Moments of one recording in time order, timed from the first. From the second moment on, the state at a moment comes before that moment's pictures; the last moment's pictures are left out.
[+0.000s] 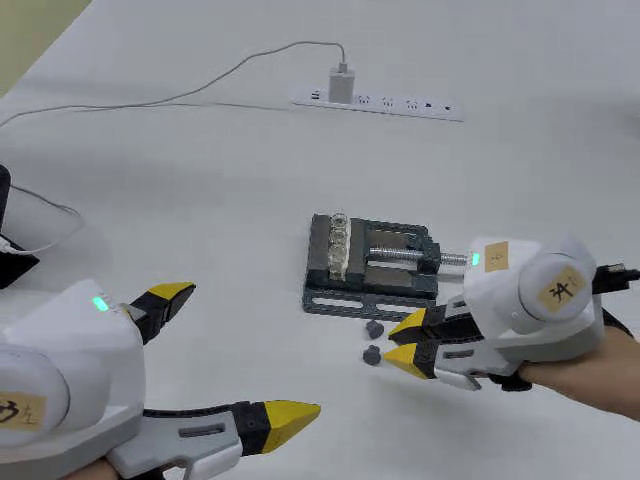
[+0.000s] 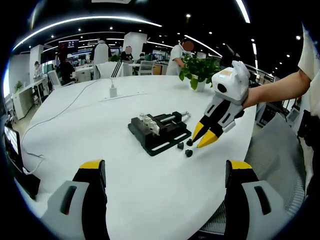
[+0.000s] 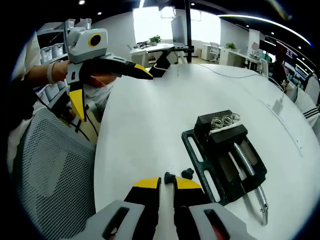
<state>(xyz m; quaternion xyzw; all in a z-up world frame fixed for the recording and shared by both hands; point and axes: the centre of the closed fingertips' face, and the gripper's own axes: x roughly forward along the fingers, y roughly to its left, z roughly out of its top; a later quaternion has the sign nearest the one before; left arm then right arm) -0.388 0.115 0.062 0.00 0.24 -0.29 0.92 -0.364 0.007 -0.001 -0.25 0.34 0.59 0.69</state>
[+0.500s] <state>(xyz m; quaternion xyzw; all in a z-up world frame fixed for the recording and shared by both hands) -0.392 0.118 0.055 -0.01 0.25 -0.29 0.92 -0.360 0.011 -0.014 -0.26 0.35 0.60 0.68</state>
